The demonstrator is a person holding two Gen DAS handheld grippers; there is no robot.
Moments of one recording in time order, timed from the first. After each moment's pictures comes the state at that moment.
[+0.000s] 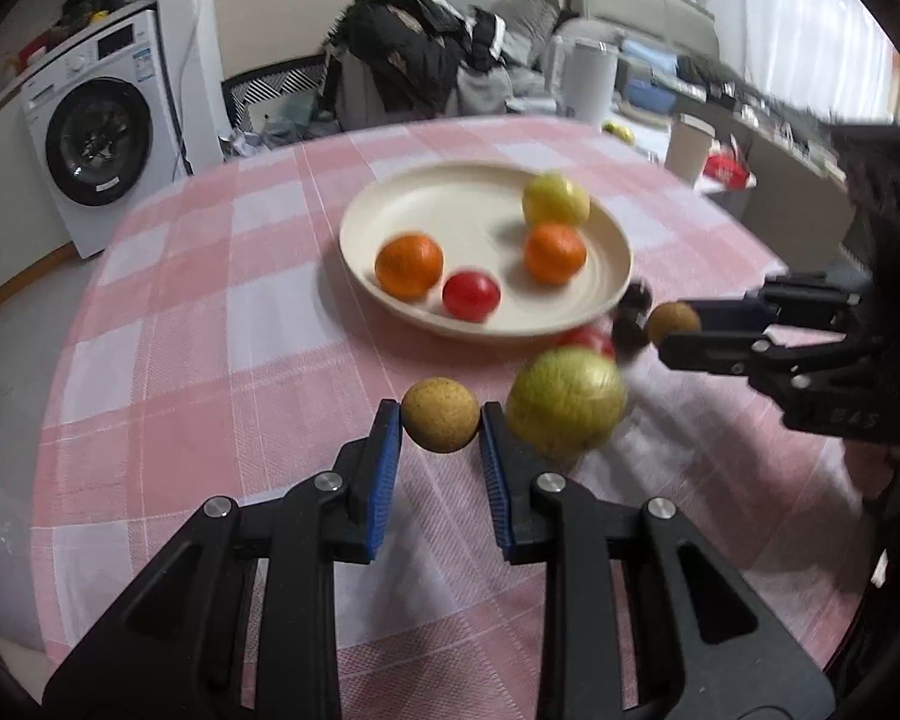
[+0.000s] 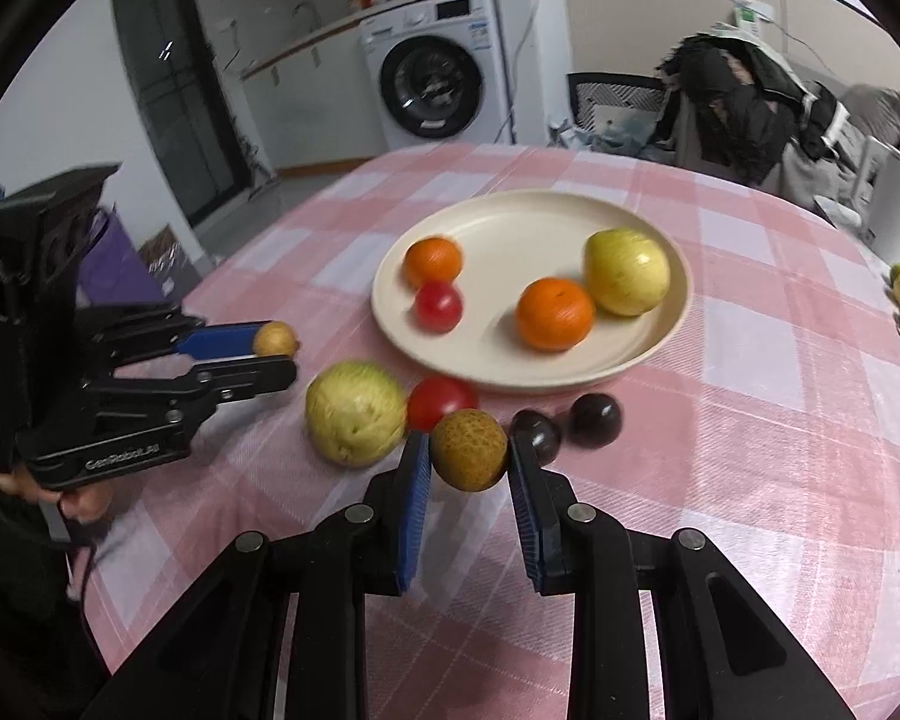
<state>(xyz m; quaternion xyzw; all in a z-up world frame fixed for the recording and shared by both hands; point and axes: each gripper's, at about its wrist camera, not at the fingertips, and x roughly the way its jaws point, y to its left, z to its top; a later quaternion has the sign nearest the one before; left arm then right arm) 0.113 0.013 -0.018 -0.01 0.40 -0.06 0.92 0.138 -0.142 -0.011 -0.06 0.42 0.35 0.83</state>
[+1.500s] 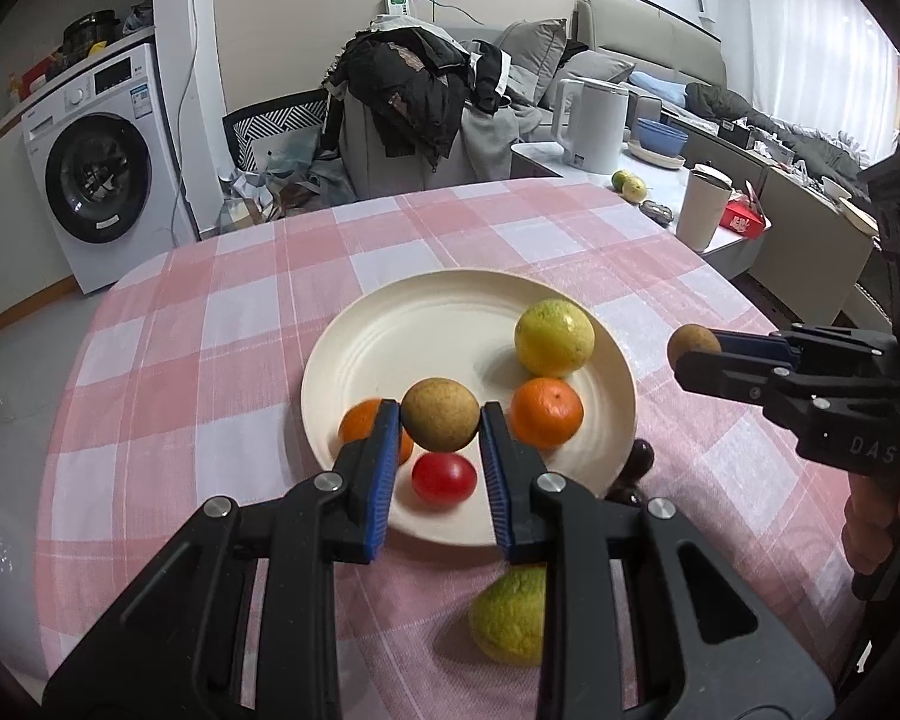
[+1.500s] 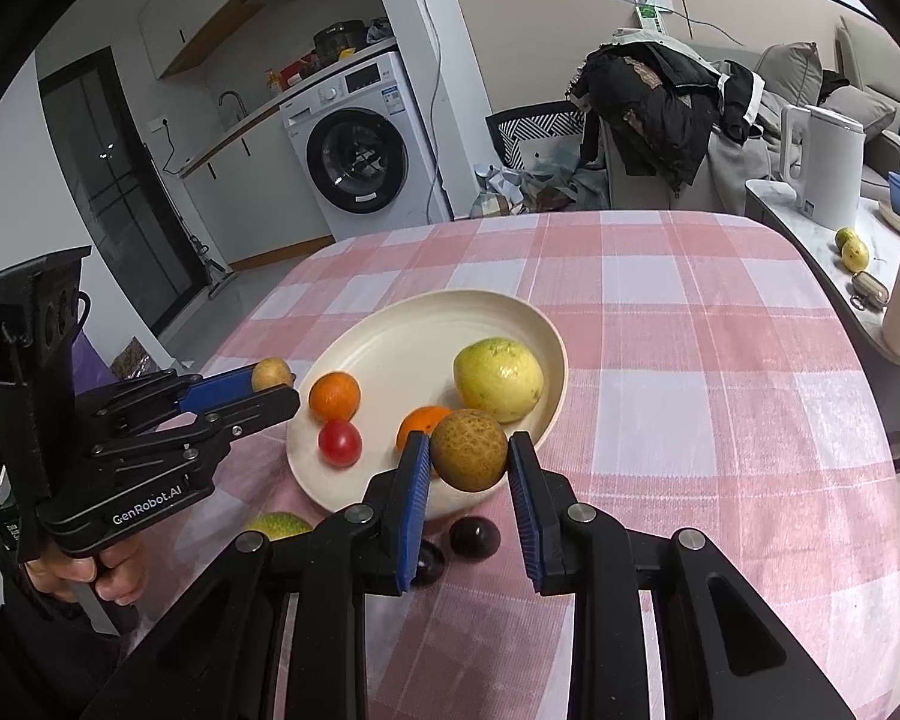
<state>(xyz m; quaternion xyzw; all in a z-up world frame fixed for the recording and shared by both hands) 0.197 -0.017 0.016 0.00 0.37 -0.04 0.93 0.197 -0.177 0.021 0.03 0.40 0.30 0.87</state>
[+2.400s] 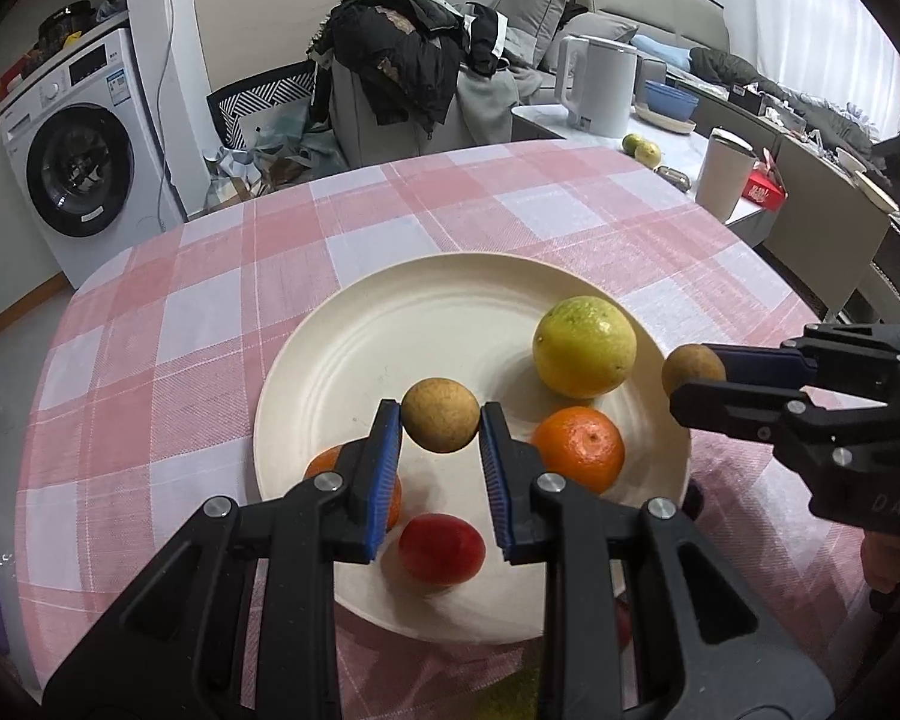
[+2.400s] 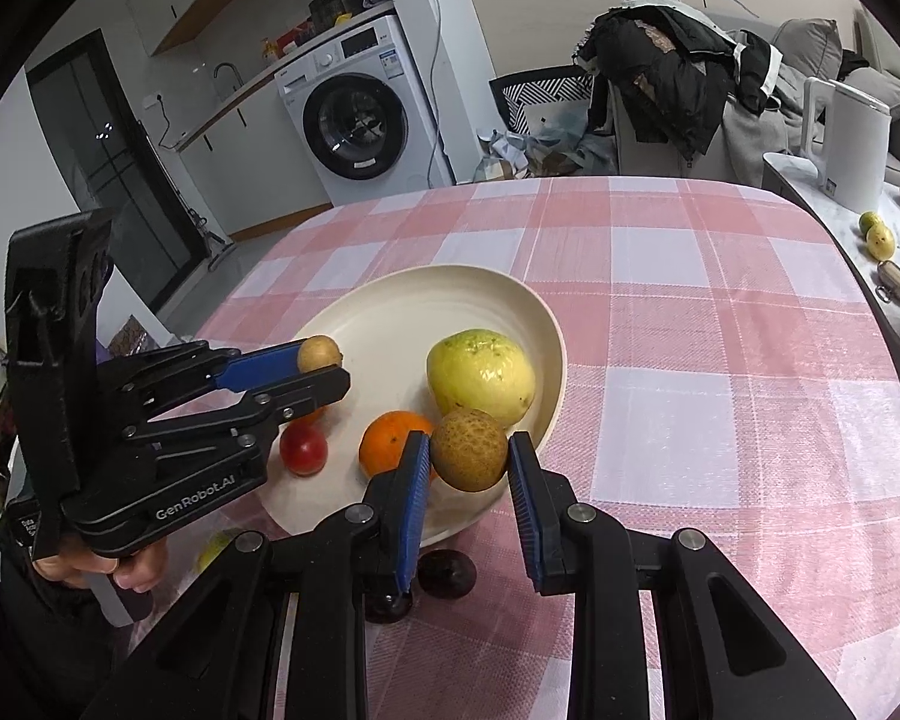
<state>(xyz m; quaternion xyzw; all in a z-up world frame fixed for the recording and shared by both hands) 0.260 -0.028 -0.019 0.02 0.41 -0.04 0.91 0.235 -0.164 -0.002 0.02 0.44 0.31 0.85</state>
